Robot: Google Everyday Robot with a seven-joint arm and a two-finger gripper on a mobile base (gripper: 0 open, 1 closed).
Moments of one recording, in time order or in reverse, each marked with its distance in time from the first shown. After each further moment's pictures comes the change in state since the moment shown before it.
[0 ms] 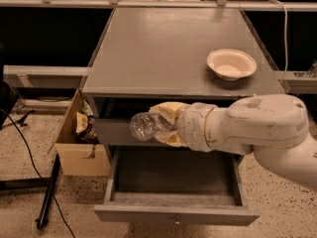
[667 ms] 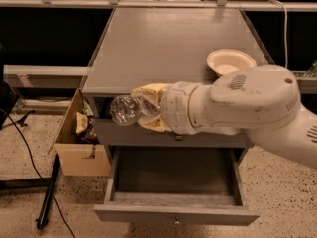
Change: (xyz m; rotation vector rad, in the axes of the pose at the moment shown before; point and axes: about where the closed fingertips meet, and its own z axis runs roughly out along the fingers) arm -0.036 -0.048 0.002 0.004 -0.023 -0.014
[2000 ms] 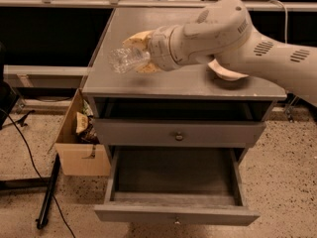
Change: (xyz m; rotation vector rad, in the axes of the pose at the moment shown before) arm 0.076 -0.113 0.075 0.029 0.013 -0.309
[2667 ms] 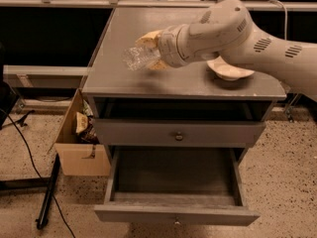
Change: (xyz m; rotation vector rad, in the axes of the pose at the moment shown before) arm 0.048 0.017 0.008 -0.041 0.073 -0.013
